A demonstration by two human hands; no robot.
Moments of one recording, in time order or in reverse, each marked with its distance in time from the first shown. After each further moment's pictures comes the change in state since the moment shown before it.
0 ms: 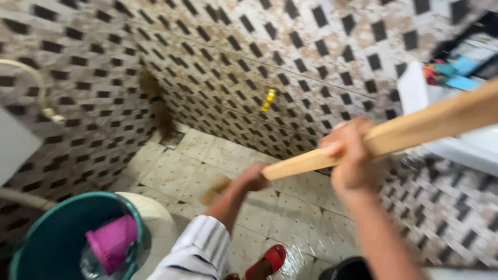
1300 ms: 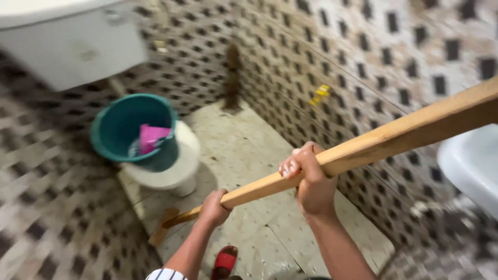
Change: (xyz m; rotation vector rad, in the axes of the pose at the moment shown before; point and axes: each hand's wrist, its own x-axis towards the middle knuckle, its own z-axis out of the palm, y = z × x) left_hand -0.269 0.138 0.113 0.182 0.635 -0.902; right_hand -0.085 -0.016 -0.097 0.422 -0.653 0.485
